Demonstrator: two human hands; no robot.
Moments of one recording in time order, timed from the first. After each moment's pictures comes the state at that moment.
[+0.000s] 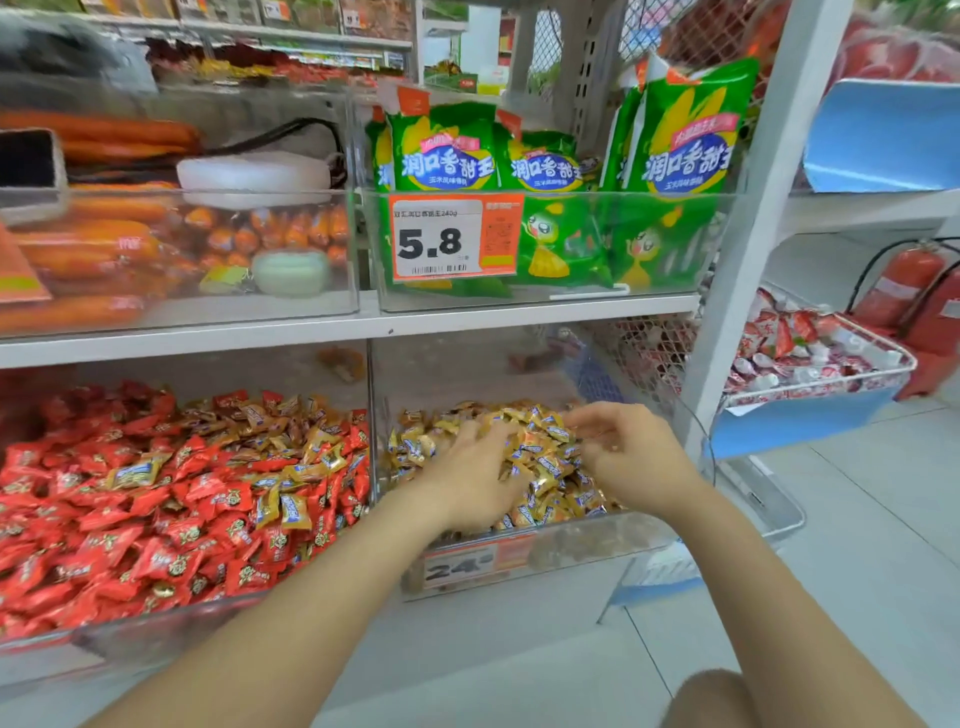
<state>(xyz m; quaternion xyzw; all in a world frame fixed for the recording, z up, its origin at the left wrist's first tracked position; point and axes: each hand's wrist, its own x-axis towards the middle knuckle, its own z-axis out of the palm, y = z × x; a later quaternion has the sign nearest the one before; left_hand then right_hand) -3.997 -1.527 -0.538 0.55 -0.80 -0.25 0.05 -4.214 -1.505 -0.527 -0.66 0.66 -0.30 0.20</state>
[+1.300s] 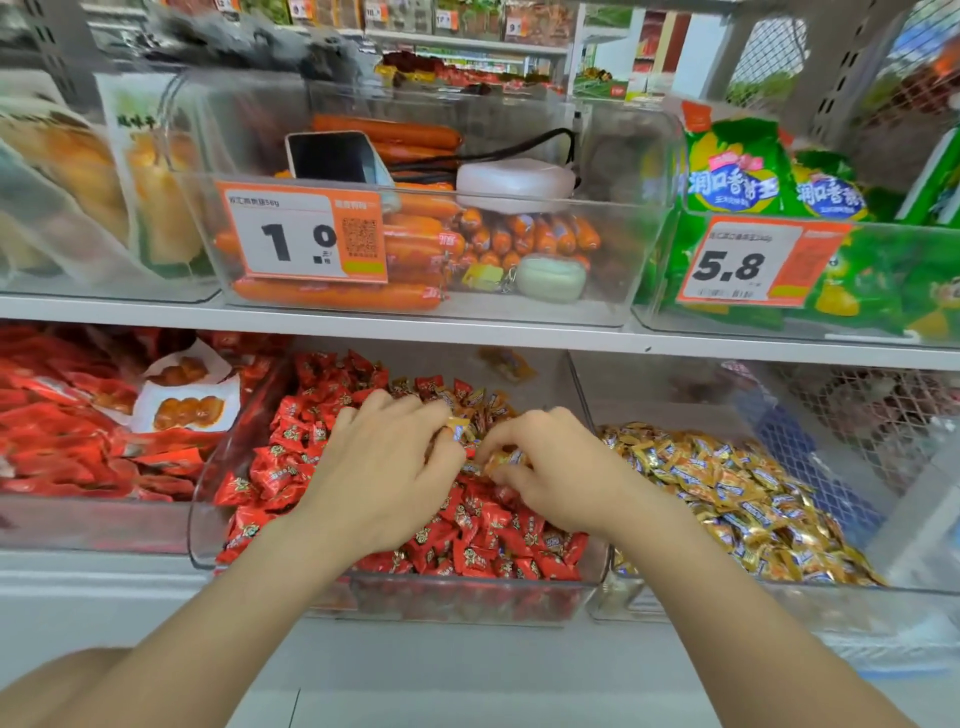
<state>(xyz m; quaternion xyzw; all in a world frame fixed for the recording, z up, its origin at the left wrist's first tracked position) -3.752 -1.464 -0.501 0.62 -0.75 -0.01 0.23 -3.951 -1.522 -0.498 -0.87 0.45 -0.12 0.15</state>
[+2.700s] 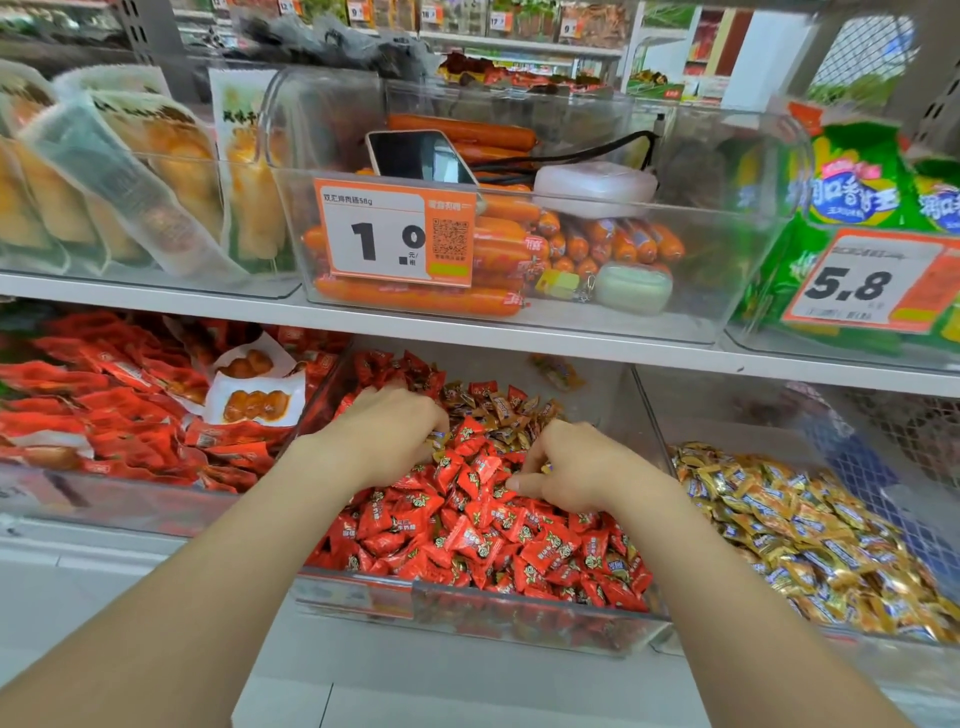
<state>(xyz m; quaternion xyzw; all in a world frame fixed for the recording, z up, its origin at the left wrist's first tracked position) -3.671 -1.534 -0.513 0.64 -0.77 -0.01 -0.06 -3.904 -1.560 -0.508 -0.81 0.55 0.05 0.19</state>
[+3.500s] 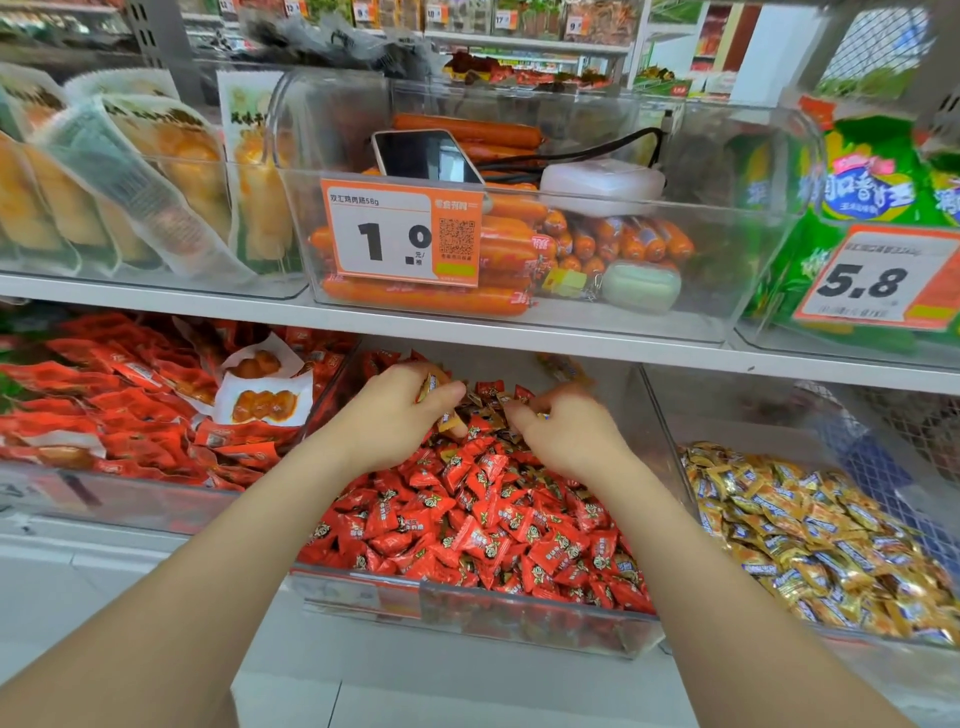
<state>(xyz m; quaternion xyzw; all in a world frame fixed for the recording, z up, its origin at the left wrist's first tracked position) -3.677 -1.516 -0.496 0.63 -0.67 -0.25 0.30 -3.885 -1.583 -0.526 -0.75 0.59 -0.18 0.22</state>
